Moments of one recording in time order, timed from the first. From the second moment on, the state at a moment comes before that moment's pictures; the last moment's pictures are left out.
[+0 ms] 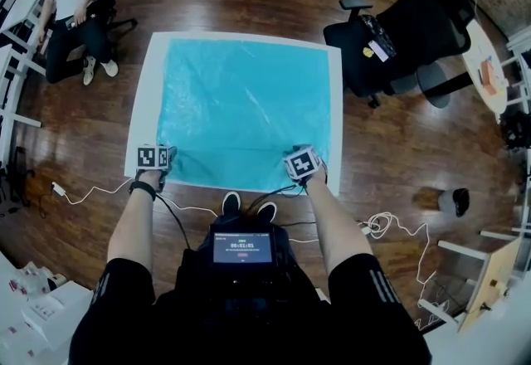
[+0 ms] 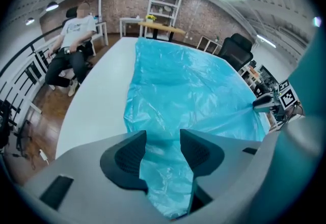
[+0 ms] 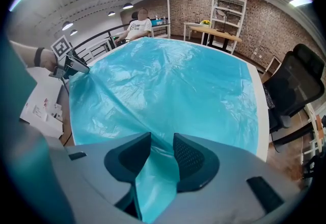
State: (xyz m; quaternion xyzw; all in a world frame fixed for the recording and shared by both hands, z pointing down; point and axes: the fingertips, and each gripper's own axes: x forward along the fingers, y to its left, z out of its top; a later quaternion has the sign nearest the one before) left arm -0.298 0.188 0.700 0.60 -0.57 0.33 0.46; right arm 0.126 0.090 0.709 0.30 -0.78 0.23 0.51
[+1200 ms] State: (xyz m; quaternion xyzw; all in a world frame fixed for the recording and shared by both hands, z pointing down) left arm -0.218 0.172 0.615 0.73 -0.53 0.25 0.36; right arm 0.115 0.086 0.598 0.39 -0.83 0.25 0.30
